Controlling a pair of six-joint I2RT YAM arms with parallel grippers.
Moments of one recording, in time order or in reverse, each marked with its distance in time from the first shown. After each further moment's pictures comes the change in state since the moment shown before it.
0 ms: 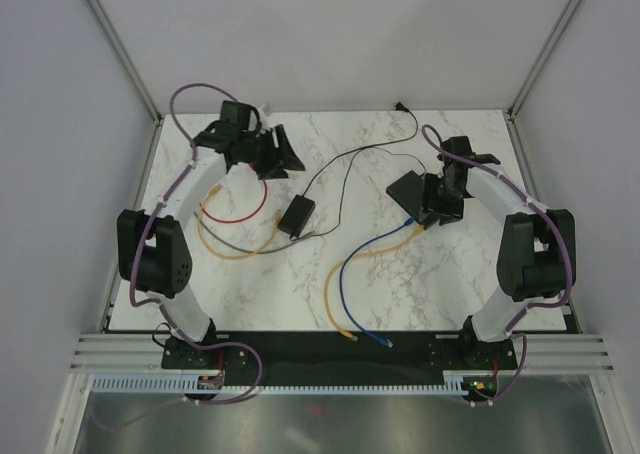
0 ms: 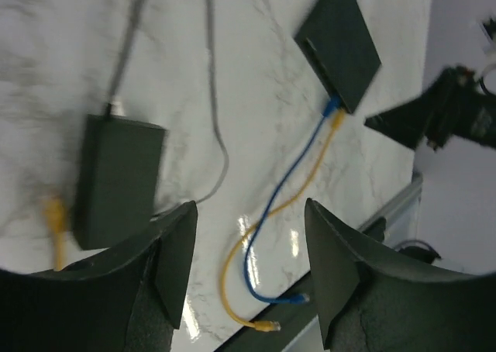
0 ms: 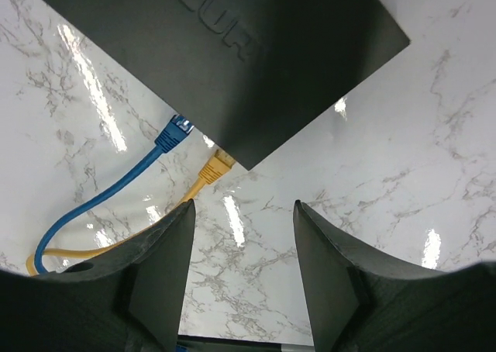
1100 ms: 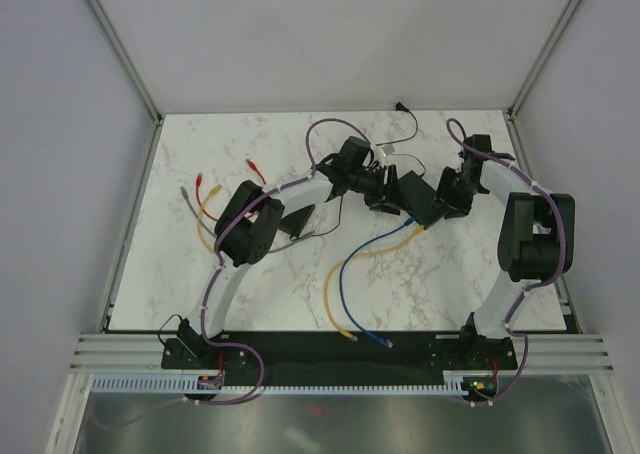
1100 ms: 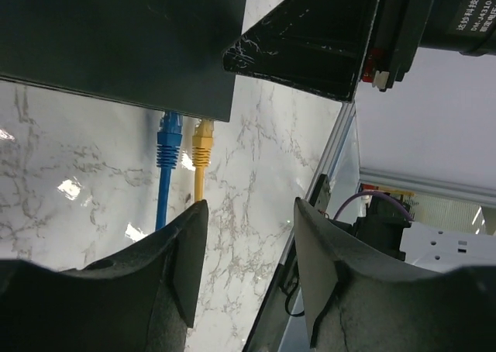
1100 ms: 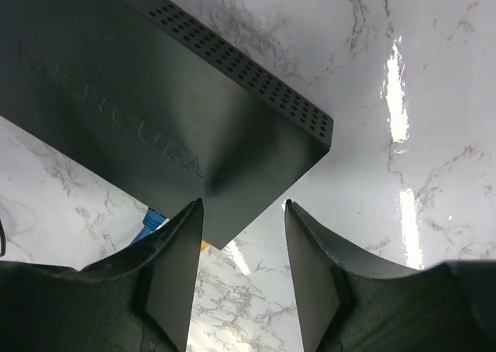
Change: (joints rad) left arm -0.533 0.581 0.238 0.570 0.306 -0.283; right arm -0.167 0.137 0.048 0.098 -0.109 0.064
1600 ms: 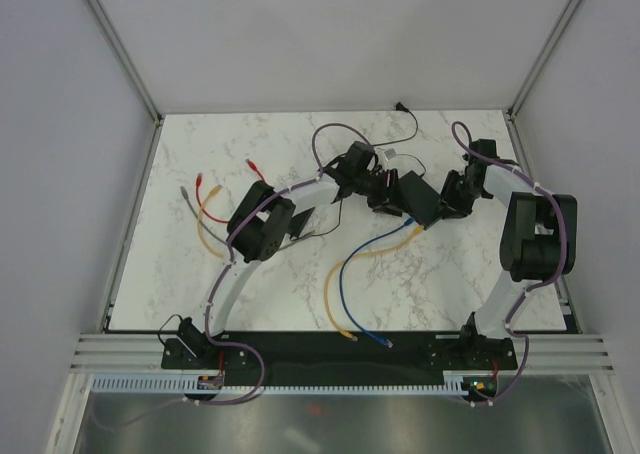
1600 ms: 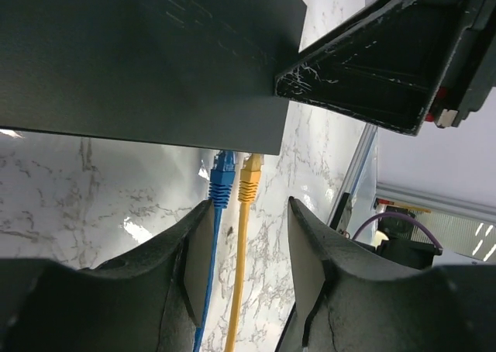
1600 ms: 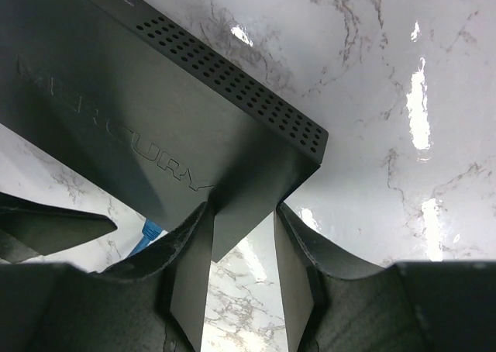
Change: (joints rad) left arm -0.002 0.136 0.111 0.000 -0.031 0.000; right arm -0.032 0.000 -0.059 0.092 -0.057 0.013
